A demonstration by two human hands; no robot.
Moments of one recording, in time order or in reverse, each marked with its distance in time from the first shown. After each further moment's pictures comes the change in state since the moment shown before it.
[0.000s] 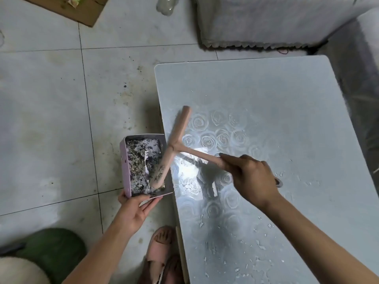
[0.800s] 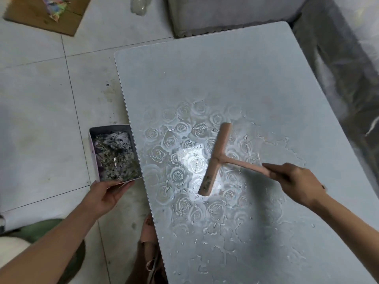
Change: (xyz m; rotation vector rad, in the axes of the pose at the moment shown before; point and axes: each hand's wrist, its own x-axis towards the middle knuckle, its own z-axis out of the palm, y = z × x) left_hand -0.046 -0.039 -0.004 0.173 0.011 0.046; right_hand -0.145 0.214 -0.011 0.029 -0.095 0.179
